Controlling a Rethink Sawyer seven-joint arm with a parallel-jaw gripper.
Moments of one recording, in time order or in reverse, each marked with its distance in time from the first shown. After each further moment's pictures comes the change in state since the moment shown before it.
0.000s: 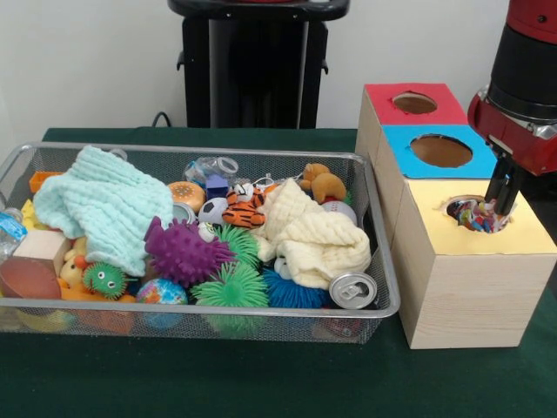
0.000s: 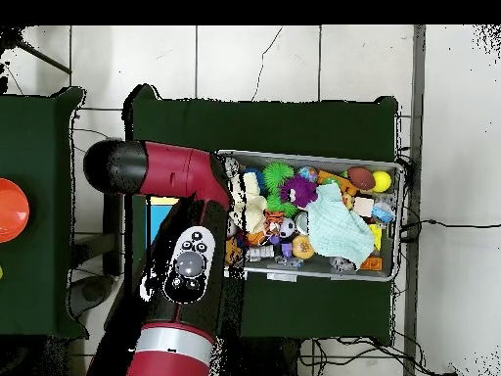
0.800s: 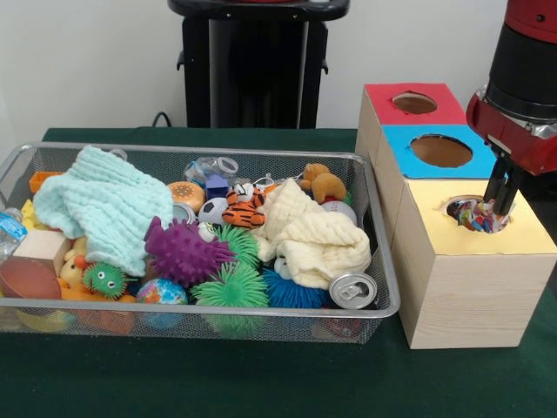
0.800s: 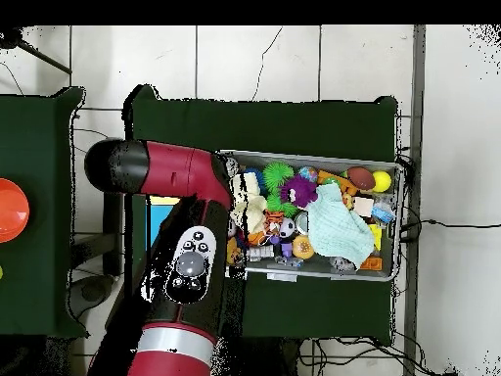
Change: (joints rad) arm -0.003 -0.001 0.000 0.000 0.000 0.000 0.000
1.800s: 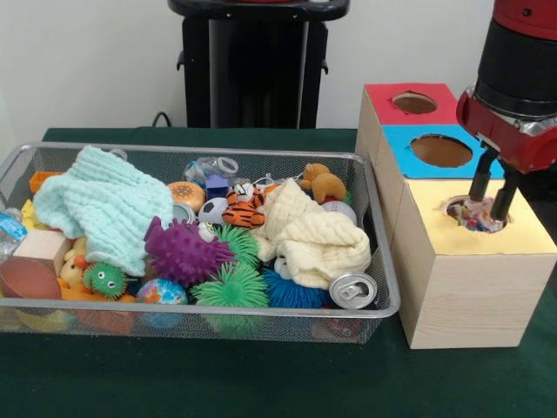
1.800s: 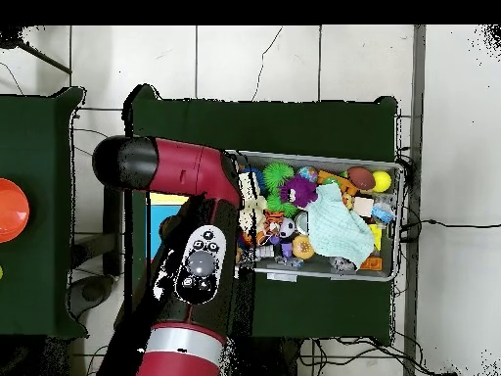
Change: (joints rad) arm -0.021 -0.010 0.001 0.001 0.000 0.000 0.000
